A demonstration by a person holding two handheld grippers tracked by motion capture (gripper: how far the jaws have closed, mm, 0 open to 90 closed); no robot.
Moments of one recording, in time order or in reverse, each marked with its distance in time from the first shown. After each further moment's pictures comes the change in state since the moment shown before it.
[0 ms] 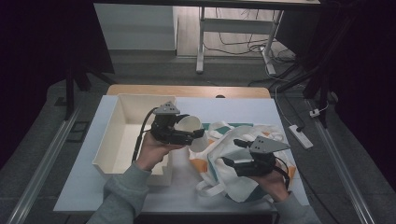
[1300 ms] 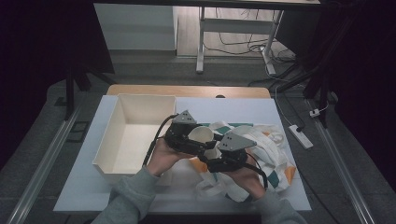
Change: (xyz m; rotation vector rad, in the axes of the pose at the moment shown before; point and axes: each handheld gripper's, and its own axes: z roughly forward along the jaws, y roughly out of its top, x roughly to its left) left arm -0.020 -0.005 0.027 0.084 -0.047 0.056; right arm 0.032 0.029 0.057 -0.008 -0.030 -0.097
